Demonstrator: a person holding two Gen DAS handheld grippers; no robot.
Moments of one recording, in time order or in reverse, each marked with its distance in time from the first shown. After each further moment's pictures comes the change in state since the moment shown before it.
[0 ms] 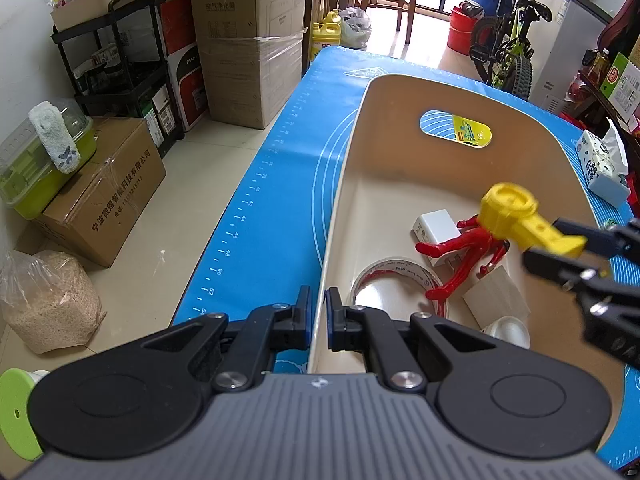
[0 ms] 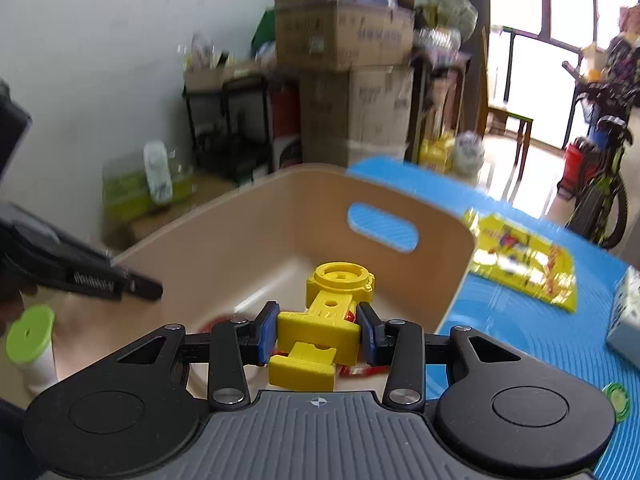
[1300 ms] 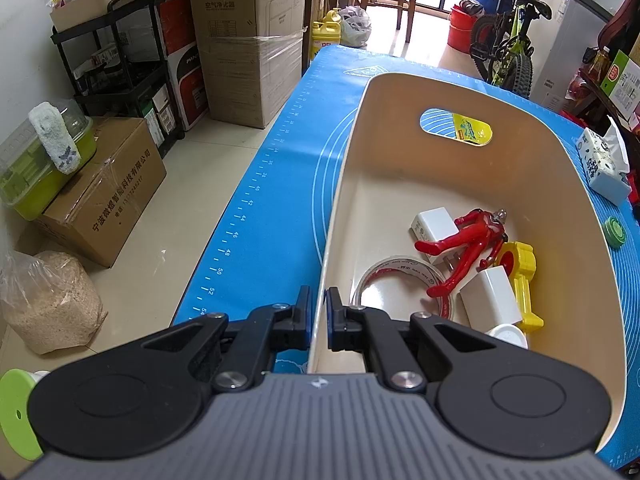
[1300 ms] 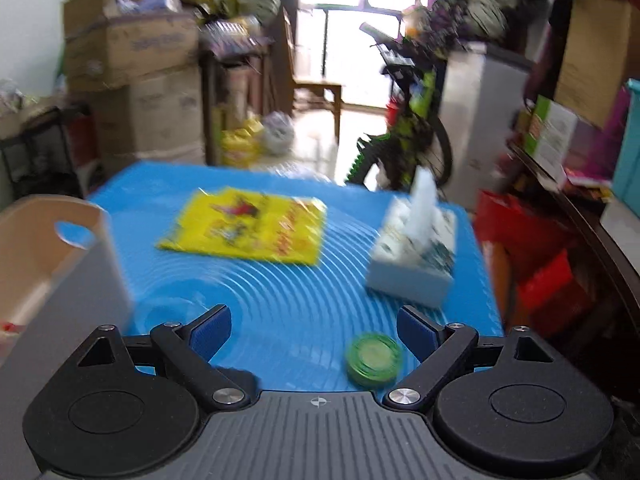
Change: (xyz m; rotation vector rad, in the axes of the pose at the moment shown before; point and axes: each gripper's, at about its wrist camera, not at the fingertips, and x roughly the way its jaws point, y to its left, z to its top) left arm 0.002 0.001 -0.002 0.004 0.003 0.000; right arm -0.051 -0.197 -0.052 0.291 0.001 -0.480
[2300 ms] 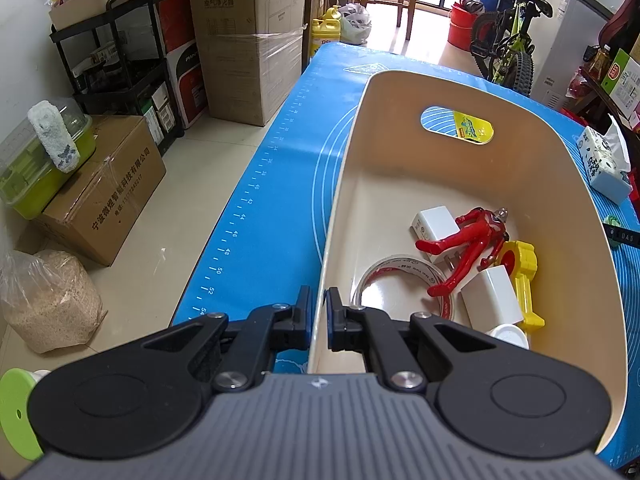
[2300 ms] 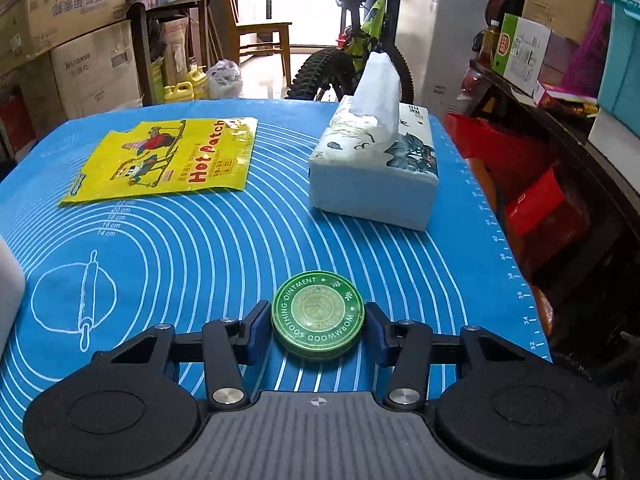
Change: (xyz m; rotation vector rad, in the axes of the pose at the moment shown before) left arm 0.001 0.000 0.003 0.003 0.010 0.000; right arm 0.083 -0.019 -0.029 0.100 0.136 -0.078
